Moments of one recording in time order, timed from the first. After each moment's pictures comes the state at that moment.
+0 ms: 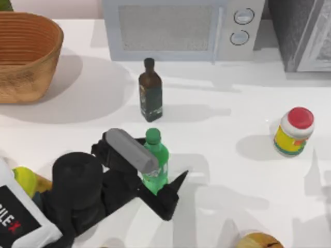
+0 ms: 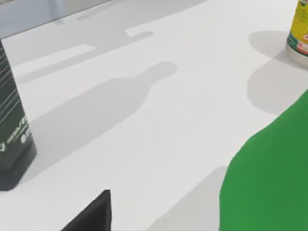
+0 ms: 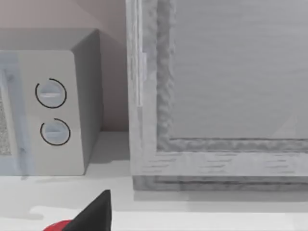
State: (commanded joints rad) left arm -0.71 1.83 0.30 1.22 0.11 0.04; right arm 0.00 0.00 0.00 0.00 0.00 0.00
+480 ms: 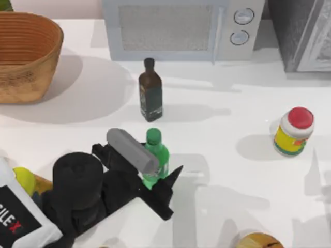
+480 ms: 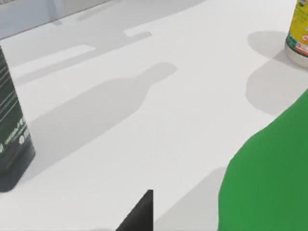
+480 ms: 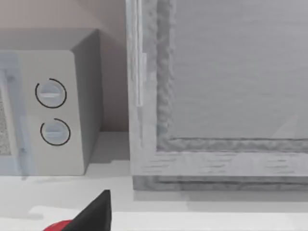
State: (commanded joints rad) left arm -0.71 1.83 0.30 1.22 0.11 0.04; right arm 0.00 0.00 0.00 0.00 0.00 0.00
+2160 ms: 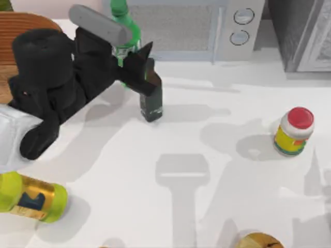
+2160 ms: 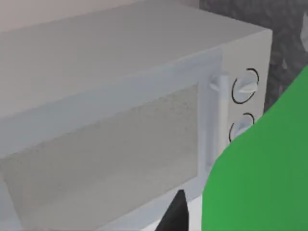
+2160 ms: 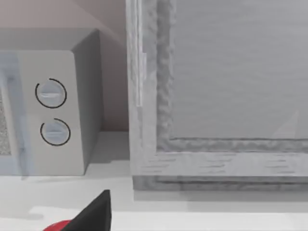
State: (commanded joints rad) left arm -0.45 1.55 0.73 0.67 0.16 0.10; right arm 0.00 0.00 0.00 0.00 0.00 0.00
